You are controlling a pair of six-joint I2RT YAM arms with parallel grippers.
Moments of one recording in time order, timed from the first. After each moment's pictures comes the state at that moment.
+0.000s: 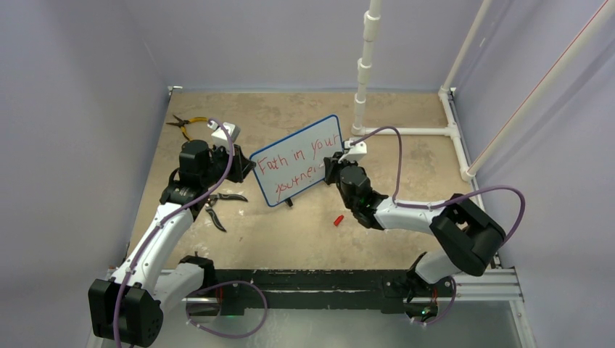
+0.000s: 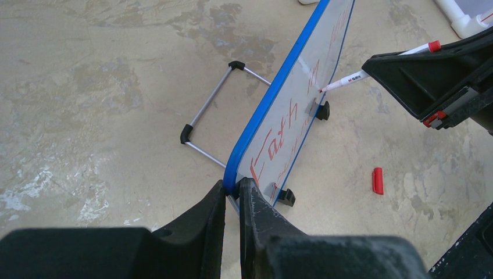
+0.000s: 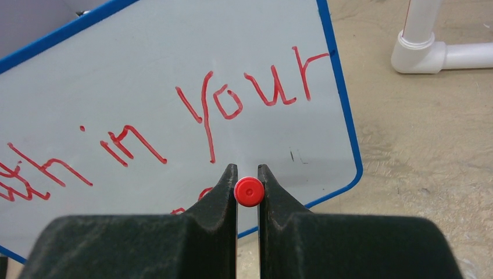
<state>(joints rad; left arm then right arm) -0.19 0.97 0.72 -0.17 0.40 -0.12 0.81 1.48 0.62 0.71 0.57 0.40</state>
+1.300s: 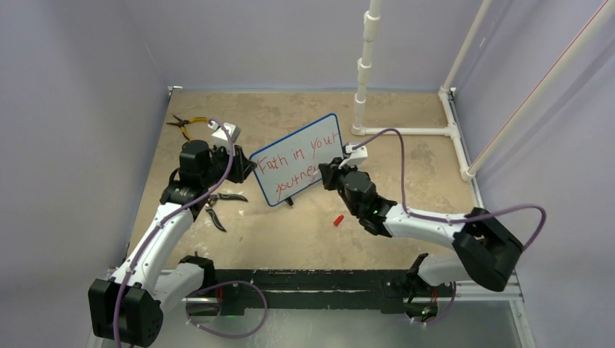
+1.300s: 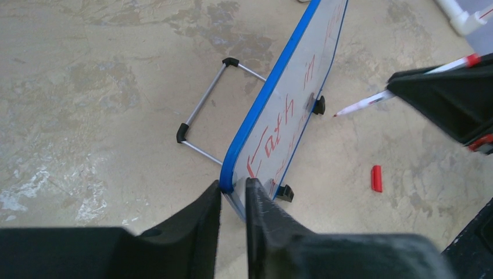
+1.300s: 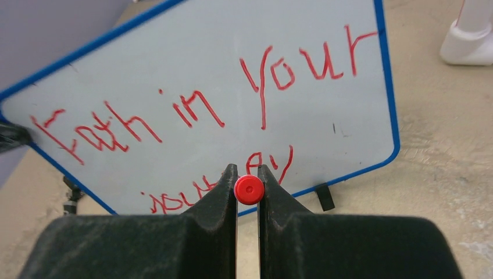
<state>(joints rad) -0.19 0.97 0.72 -0.17 0.41 -0.12 0.87 1.39 0.60 0.61 0.48 0.45</state>
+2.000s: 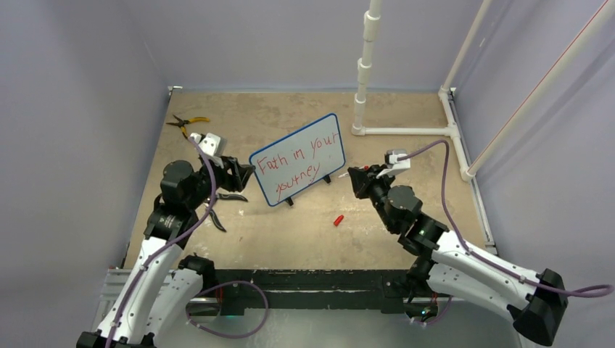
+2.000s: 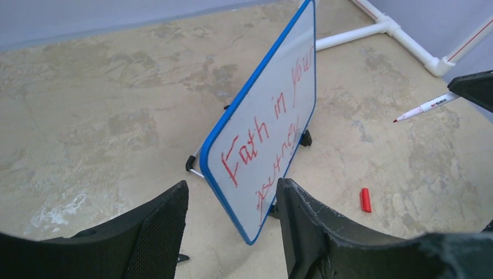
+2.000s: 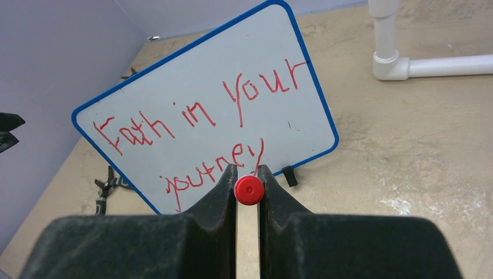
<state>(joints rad) -0.22 0.69 0.68 -0.19 0.32 -0.13 0.87 0.79 0.51 0.21 0.53 0.44</state>
